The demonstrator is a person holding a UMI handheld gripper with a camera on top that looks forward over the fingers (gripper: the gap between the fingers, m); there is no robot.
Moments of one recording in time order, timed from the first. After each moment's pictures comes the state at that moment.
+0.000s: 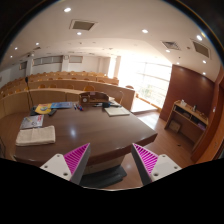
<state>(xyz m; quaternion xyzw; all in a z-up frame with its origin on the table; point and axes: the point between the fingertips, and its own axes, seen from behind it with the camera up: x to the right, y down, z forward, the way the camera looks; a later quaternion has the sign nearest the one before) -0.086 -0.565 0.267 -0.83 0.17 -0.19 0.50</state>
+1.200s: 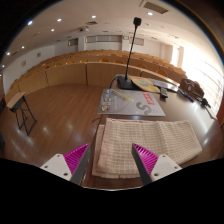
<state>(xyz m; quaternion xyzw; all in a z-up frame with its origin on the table) -0.652 -0.214 0.020 -0.90 -0.06 0.01 0.42</state>
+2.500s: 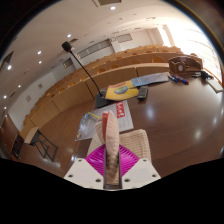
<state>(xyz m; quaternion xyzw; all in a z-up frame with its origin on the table) -0.492 -0.161 0.078 -0.88 0.04 0.19 0.43</state>
